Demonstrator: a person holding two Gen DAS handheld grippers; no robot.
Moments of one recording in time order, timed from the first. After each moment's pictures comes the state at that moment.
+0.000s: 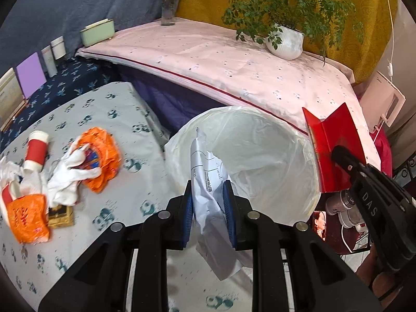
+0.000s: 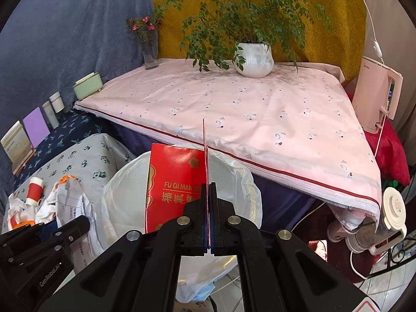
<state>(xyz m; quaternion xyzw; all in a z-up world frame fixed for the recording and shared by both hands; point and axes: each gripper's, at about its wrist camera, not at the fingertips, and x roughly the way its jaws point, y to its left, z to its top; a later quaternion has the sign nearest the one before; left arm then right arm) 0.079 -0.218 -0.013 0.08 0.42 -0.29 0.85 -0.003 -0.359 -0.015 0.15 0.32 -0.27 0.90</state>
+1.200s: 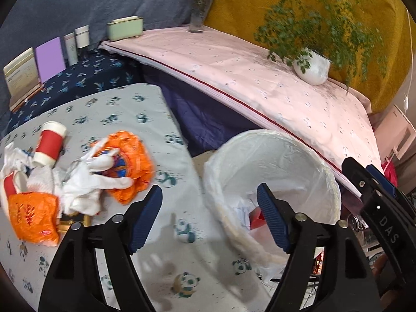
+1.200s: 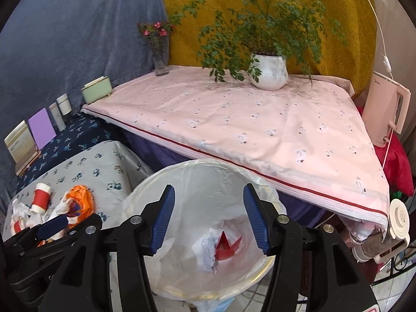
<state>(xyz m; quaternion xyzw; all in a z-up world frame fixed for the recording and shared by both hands) 0.114 -0.169 -0.009 0.02 0.41 -0.24 0.88 0.024 -0.324 0.003 0.12 0.30 -0.26 0.91</state>
